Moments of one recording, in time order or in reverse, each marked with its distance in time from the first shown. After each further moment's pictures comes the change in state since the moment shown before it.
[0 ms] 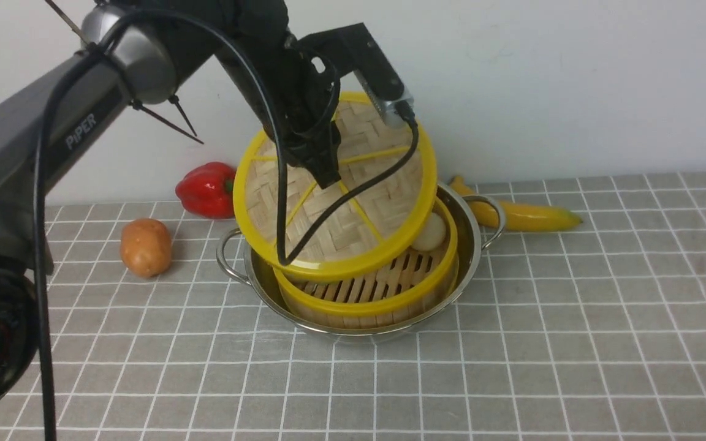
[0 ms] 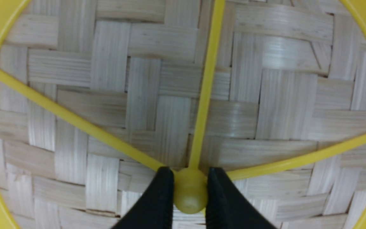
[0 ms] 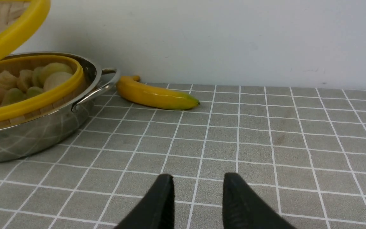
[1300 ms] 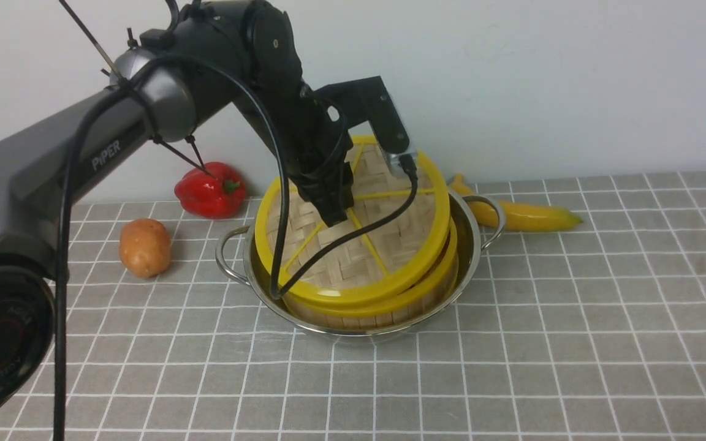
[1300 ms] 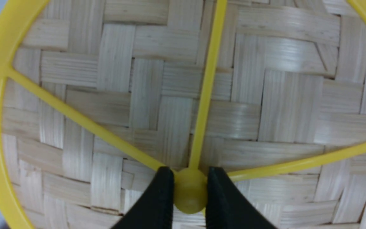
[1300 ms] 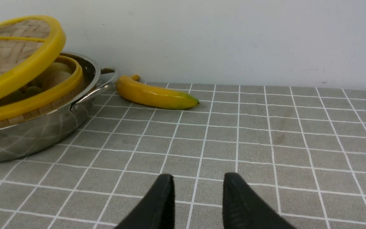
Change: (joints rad) right arm 0.000 0.000 0.000 0.000 -0.001 0.000; left arm 0.000 0.035 0.105 -0.079 -0.148 0.170
